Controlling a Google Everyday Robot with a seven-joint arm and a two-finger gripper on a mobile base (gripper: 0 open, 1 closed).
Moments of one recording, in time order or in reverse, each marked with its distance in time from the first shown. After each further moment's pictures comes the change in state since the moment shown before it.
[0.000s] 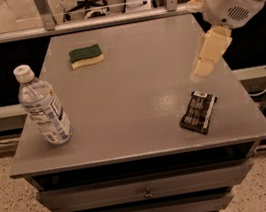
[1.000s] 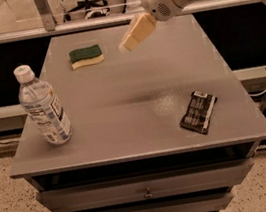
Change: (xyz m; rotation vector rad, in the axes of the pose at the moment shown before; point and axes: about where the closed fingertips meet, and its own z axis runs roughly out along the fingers) arm -0.126 -0.105 0.092 0.072 -0.489 0.057
